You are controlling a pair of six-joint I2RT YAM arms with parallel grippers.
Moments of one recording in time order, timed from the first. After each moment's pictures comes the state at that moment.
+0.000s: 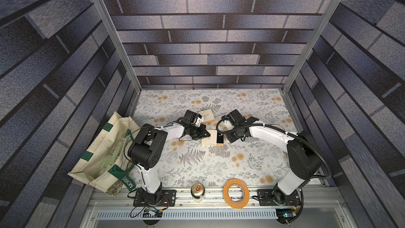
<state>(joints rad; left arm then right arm) -0.44 1.81 0.97 -0.12 0.71 -0.62 0.64 1.67 1.14 -0.65 -0.05 0.02</state>
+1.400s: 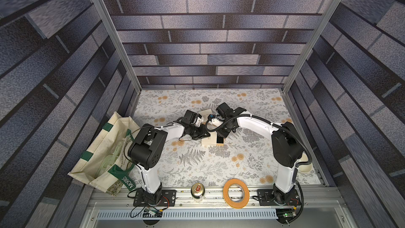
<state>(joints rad) -0.44 1.82 0.97 -0.12 0.71 -0.62 0.69 1.91 1.45 -0.84 -0.14 -0.30</state>
